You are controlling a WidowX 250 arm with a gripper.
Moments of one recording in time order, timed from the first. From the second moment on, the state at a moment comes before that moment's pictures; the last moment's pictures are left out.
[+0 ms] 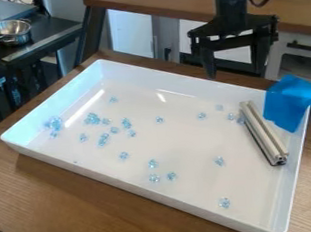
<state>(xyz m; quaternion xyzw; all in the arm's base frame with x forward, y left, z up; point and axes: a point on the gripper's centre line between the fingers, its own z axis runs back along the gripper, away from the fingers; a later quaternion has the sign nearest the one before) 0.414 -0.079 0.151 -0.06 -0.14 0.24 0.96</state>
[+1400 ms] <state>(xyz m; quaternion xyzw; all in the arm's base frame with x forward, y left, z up) 0.456 -0.108 0.057 0.00 -0.10 0.31 0.95</state>
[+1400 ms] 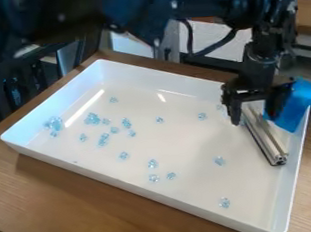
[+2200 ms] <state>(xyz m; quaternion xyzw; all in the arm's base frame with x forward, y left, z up) 0.456 -0.108 0.052 0.00 -0.09 0.31 0.95</state>
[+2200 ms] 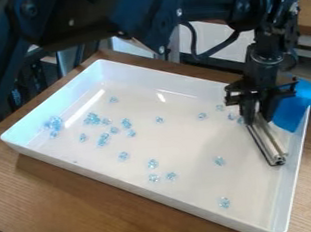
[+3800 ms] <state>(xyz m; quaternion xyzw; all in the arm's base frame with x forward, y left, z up) 0.401 0.056 0.052 -0.03 -0.08 0.36 0.93</state>
